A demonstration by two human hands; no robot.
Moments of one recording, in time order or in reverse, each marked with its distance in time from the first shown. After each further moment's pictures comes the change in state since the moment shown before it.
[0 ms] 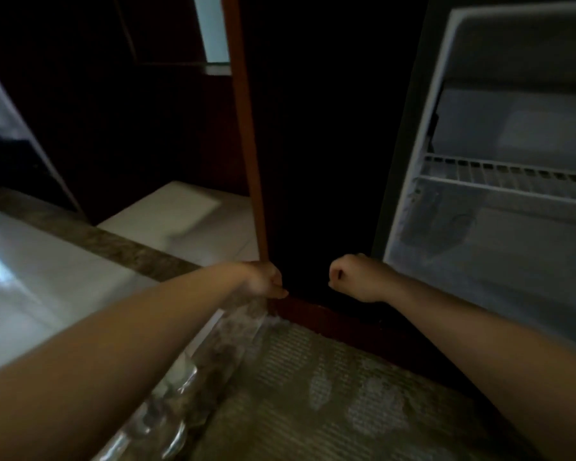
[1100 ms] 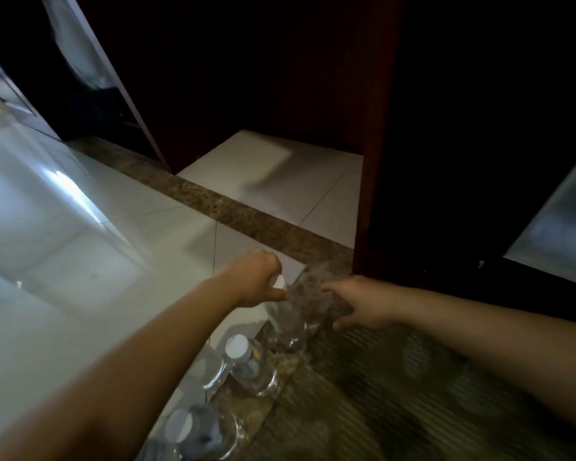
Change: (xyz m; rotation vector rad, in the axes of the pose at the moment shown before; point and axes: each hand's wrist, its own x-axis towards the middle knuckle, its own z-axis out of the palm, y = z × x) left_hand -0.064 -0.145 0.040 0.403 0.289 -0.105; right_hand 0.037 -0.118 0.113 -0.101 -0.340 -0.272
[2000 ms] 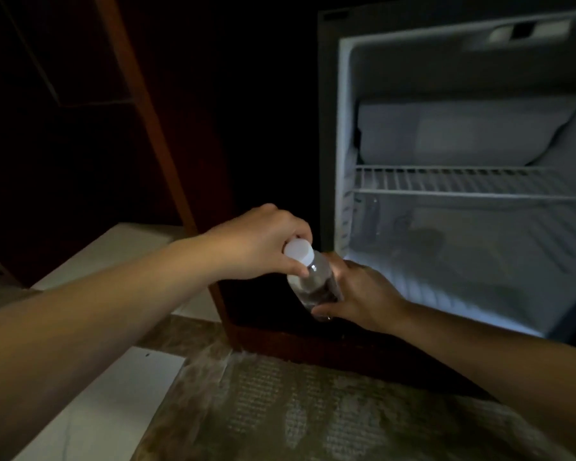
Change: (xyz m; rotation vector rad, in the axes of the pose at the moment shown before) left_hand 0.038 0.212 -0.192 -0.148 0.239 0.579; right_hand -0.170 0.131 -0.069 0.035 0.781 0.206
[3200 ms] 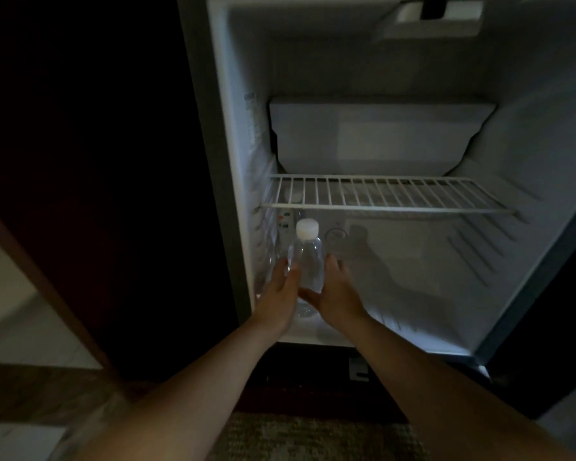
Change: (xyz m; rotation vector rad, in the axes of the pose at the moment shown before) left_hand 0.157 0.034 0.175 -1.081 0.269 -0.411; right_hand 0.027 0.134 0.026 0.373 0.350 0.518
